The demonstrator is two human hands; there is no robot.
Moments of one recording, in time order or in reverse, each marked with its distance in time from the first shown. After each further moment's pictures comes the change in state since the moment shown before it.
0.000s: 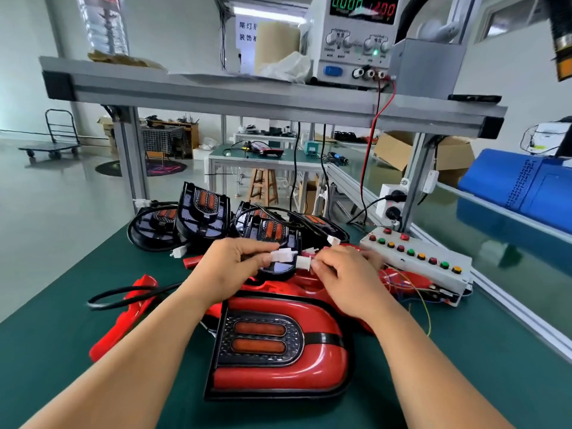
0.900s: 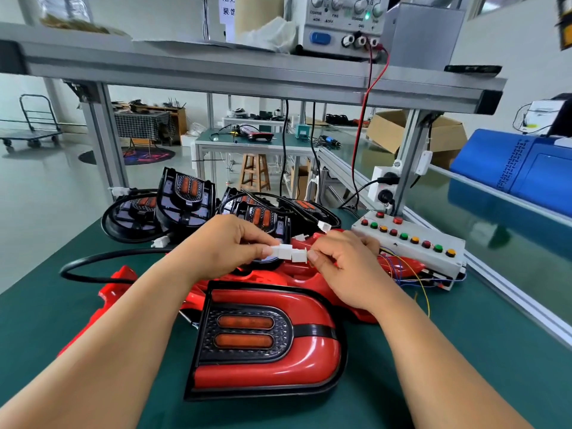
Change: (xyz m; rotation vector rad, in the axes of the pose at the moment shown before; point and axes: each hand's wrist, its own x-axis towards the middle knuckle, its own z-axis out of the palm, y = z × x) left_hand 0.024 0.014 -0.004 0.137 -0.252 -0.032; right_hand -0.007 0.009 -0.009 0.037 -0.006 -0.056
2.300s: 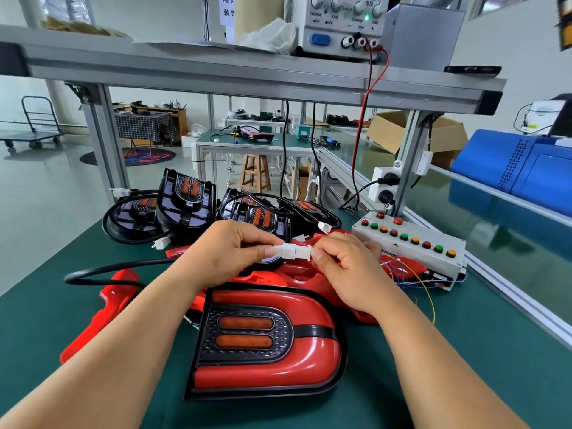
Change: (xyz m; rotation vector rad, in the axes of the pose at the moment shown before) left_hand -0.005 0.002 0.011 -0.116 0.087 0.053; right_hand -0.005 -0.002 -0.003 0.108 -0.023 0.045
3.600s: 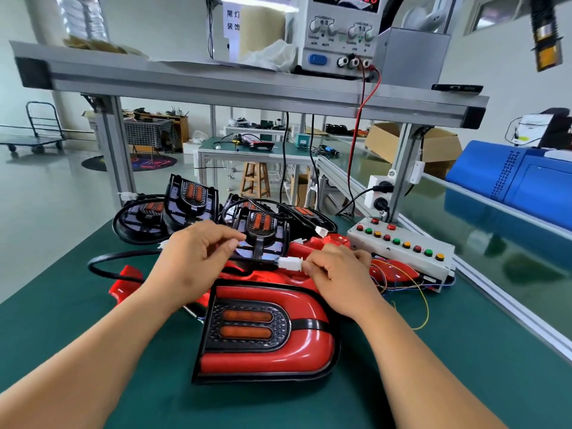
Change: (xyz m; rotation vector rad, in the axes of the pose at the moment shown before) left_hand -0.042 -0.011 -0.017 0.295 0.341 0.074; right_hand -0.003 0.007 0.018 -0.183 0.036 0.023
